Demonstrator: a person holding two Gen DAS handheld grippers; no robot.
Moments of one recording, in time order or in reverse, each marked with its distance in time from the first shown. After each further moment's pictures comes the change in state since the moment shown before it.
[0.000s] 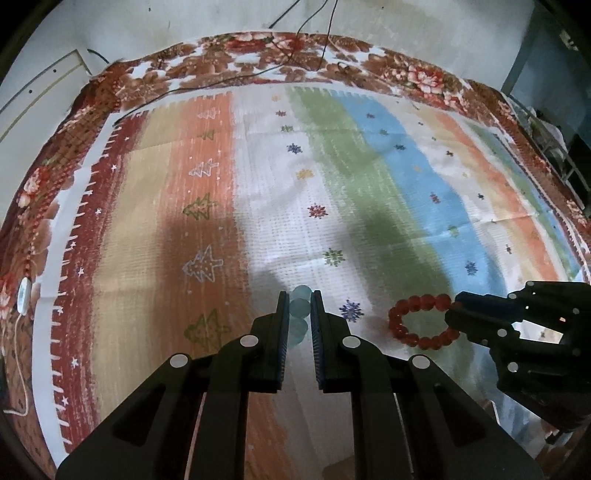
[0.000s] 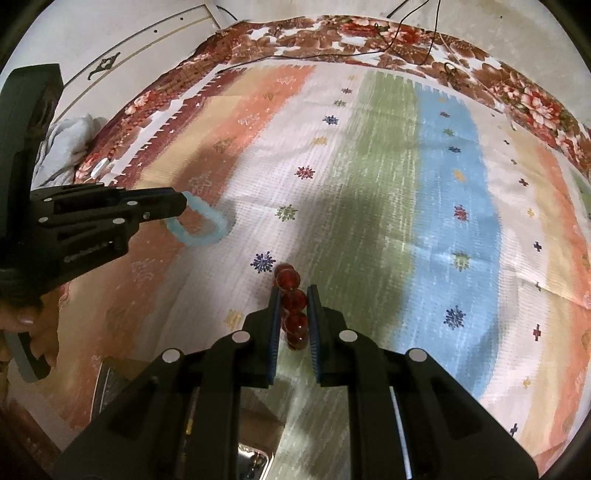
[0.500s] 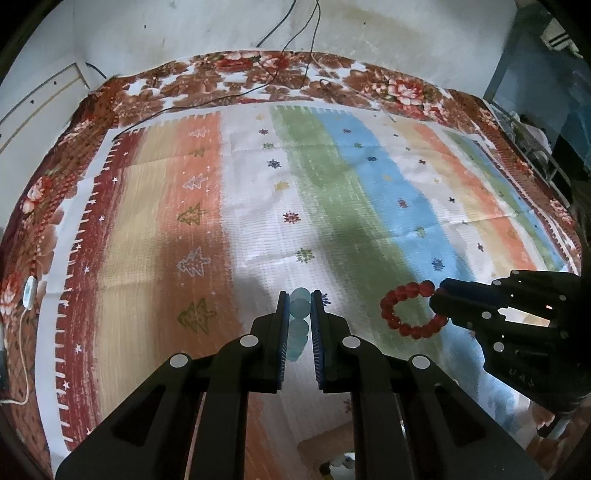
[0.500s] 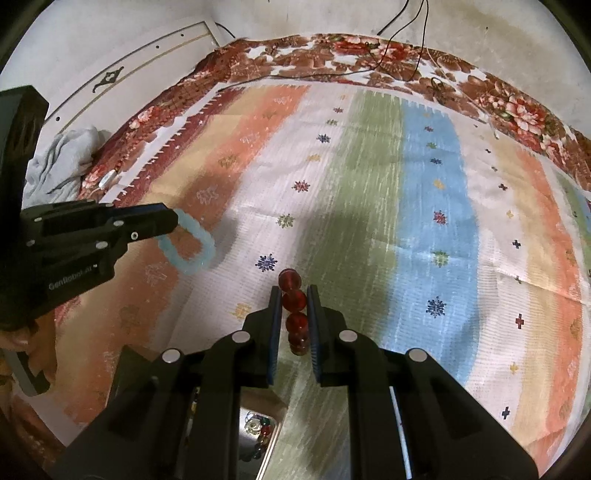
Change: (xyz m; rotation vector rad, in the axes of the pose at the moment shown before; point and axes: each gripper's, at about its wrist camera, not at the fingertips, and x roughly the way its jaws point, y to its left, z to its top) left arm -0.037 -0.017 -0.016 0.016 -0.059 -0.036; right arm -0.037 0.007 -0.011 0.007 -0.069 -0.018
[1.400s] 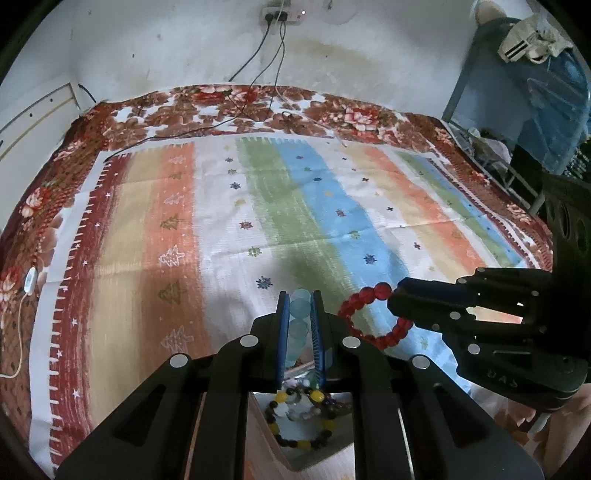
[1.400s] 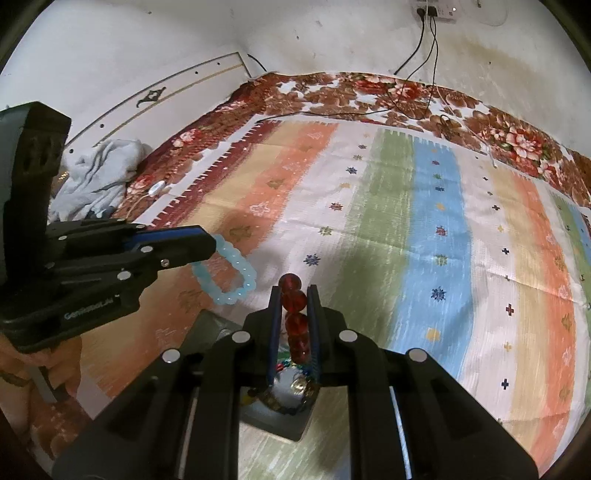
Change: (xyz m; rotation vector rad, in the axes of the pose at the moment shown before) left arm -0.081 -0.035 -0.049 0.029 -0.126 -0.115; right arm -0.085 0.039 -0.045 -0.051 -0.129 0.067
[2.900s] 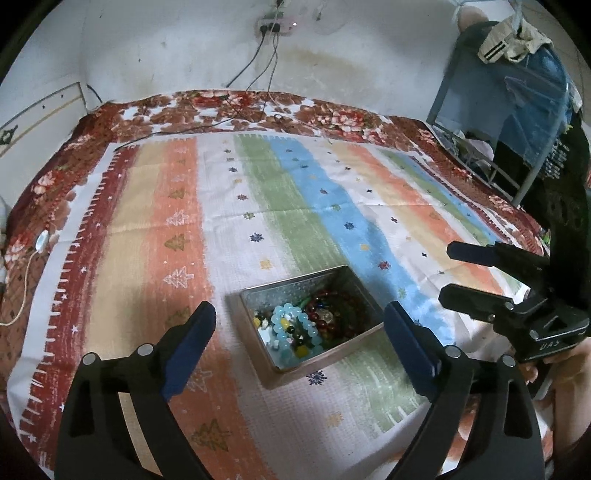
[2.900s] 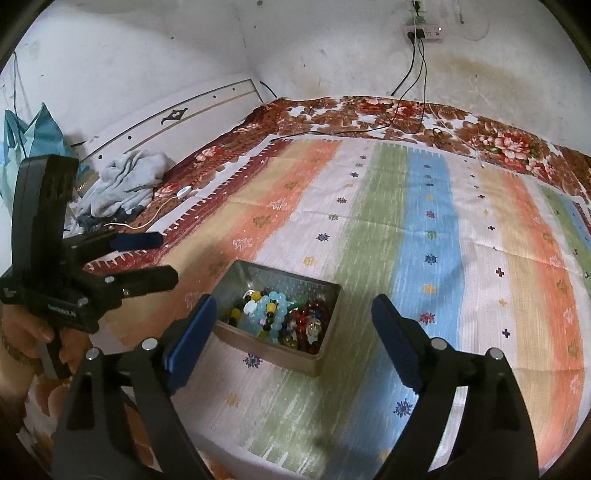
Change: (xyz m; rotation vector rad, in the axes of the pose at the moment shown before) left arm -0.055 -0.009 -0.083 0.009 -0.050 -0.026; right arm -0.063 0.007 -0.080 0.007 -0.121 0.029
